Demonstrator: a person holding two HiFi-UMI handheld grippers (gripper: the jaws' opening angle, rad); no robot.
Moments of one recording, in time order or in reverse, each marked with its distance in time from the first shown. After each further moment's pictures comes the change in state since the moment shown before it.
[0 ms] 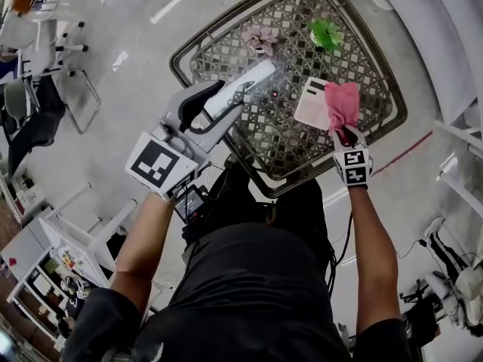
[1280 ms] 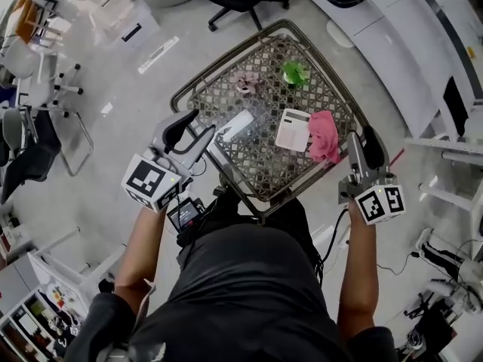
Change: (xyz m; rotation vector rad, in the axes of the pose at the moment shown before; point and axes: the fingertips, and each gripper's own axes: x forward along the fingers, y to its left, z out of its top) left arm -0.076 -0.001 0.043 0.072 -0.115 0.041; right arm -0.285 -0.021 0.229 0.383 -0.855 -0.068
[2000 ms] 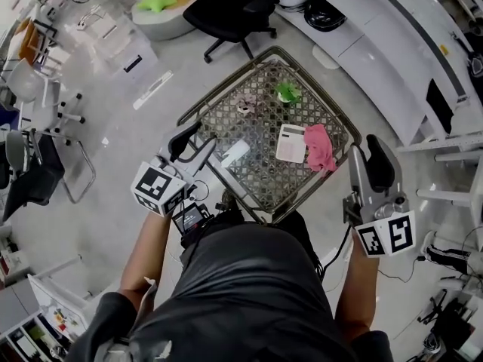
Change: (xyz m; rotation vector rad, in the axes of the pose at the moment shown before) left arm -0.030 -0.008 0.023 0.068 -0.083 -0.026; right arm -0.062 0.132 0.123 -0.302 -0.173 0.069
